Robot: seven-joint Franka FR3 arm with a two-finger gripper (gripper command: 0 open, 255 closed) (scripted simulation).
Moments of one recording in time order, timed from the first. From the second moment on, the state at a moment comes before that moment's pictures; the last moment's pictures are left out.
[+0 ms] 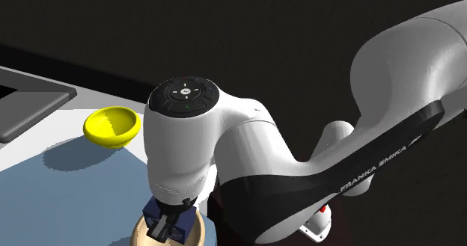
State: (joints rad) arm 0.43 -0.21 0.71 -2.33 0.15 2.16 0.61
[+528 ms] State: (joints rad) arm 0.42 -0.14 0.74 -2.38 0.11 2.28 0.64
